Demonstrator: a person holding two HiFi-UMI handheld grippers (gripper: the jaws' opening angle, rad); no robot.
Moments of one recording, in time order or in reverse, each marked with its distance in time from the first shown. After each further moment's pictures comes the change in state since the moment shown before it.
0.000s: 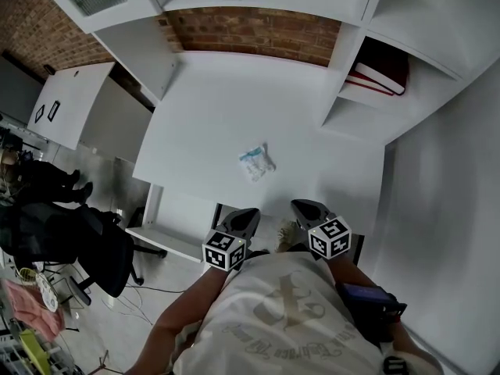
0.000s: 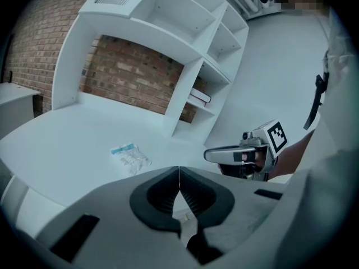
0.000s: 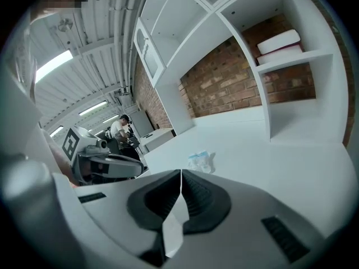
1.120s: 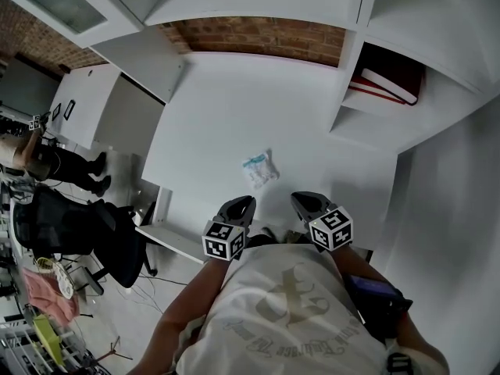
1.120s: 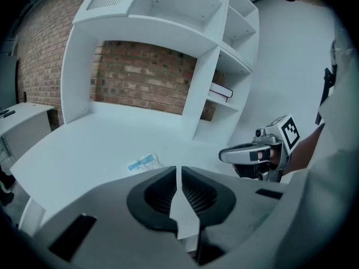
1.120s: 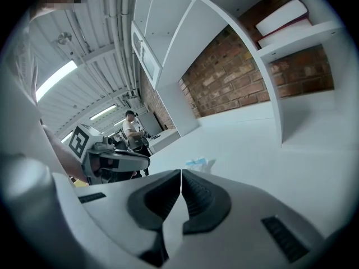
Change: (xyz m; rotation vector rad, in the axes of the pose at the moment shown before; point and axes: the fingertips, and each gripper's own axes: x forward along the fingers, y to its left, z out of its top) left arm 0.036 0.046 0.037 0.029 0.043 0.202; right arm 0.031 -0.042 0.028 0.007 0.014 0.127
